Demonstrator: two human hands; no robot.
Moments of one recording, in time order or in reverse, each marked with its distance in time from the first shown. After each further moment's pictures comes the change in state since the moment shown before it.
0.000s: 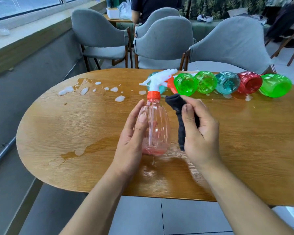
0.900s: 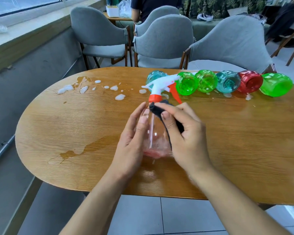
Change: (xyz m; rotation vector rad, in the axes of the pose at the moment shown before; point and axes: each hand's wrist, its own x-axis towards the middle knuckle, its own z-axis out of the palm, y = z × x) left_hand -0.005 -0.001 -0.004 0.082 -0.007 -0.031; right_hand -0.011 -0.003 0.015 -0.200 -0.105 -0.098
